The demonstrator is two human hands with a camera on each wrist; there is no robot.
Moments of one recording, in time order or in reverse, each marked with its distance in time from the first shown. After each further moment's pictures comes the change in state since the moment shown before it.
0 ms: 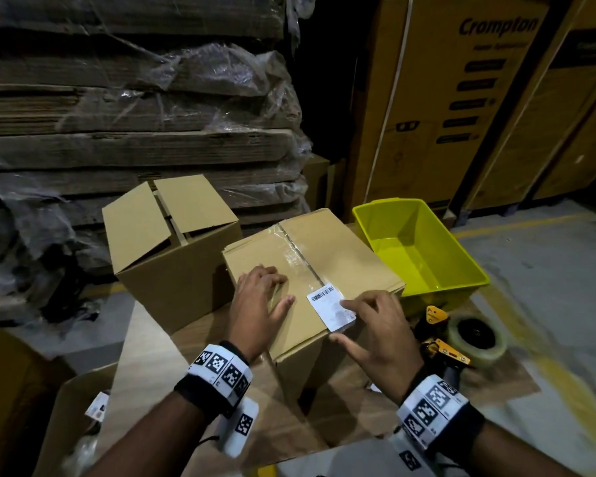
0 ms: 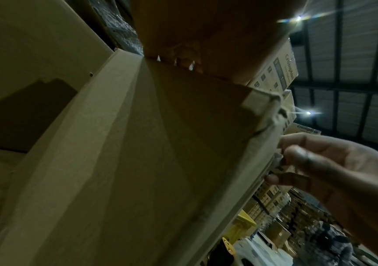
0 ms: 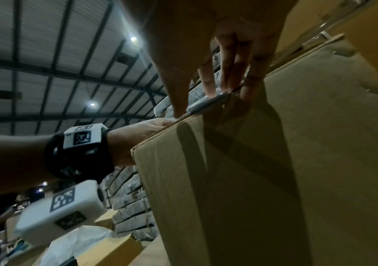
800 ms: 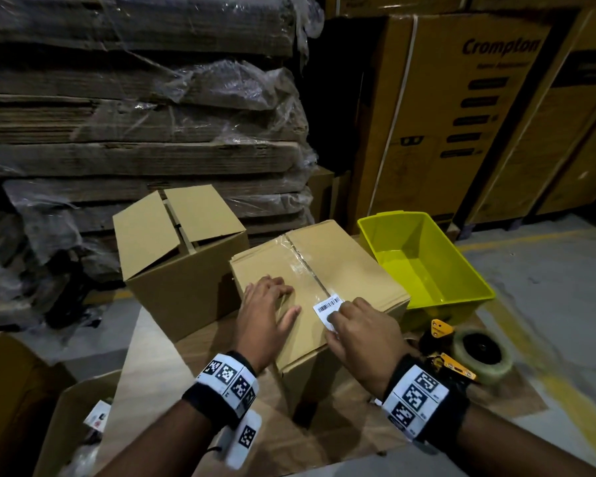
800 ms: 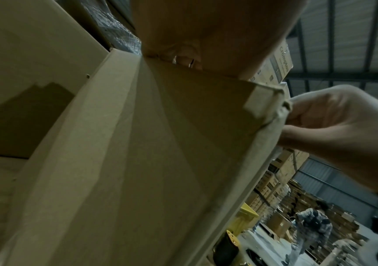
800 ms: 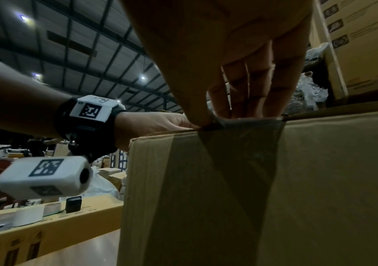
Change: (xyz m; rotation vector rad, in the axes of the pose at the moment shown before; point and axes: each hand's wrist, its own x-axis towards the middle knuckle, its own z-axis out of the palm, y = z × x) left_hand -0.002 0.003 0.000 0.025 0.003 -0.018; right_hand 0.030 -0.051 -0.013 -0.460 -0.173 -0.179
